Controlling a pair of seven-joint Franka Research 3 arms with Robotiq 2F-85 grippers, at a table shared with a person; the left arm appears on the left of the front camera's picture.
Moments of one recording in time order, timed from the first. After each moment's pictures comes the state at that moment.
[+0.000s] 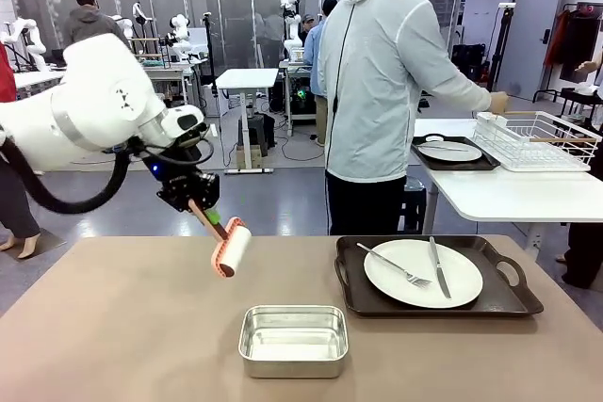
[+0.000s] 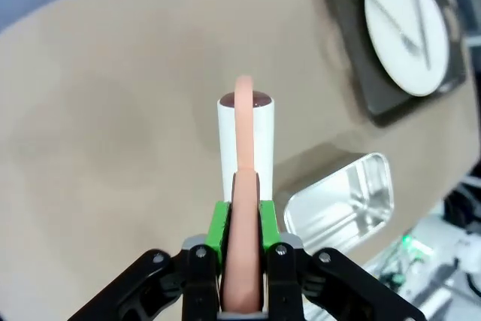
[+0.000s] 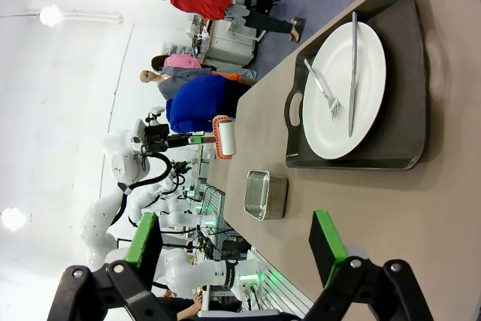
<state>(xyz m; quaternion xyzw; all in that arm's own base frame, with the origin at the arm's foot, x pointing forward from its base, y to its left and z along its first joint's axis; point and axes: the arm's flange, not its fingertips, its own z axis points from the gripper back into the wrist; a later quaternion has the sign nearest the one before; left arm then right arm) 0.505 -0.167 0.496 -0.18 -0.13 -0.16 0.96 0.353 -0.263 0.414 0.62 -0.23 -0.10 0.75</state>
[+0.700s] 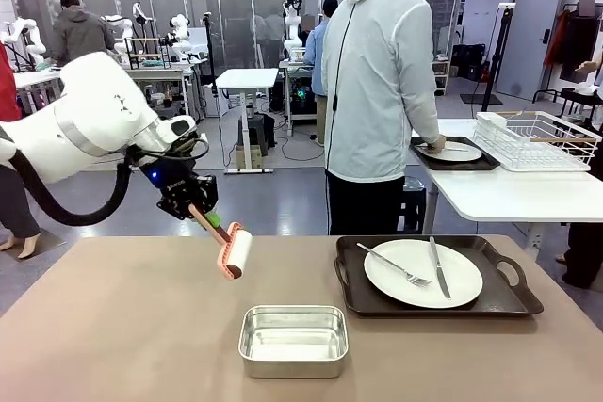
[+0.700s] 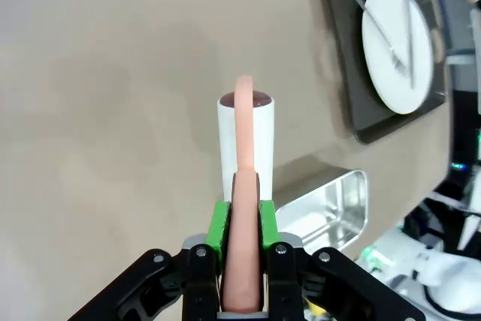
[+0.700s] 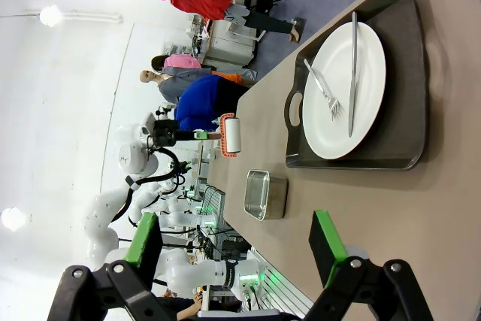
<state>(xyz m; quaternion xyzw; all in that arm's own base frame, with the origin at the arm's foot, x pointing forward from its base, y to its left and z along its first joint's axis) 0.535 -0.145 0.470 -0.24 -0.09 -0.08 0.96 0.353 -0.263 0.414 0.62 -0.23 -0.10 0.75</state>
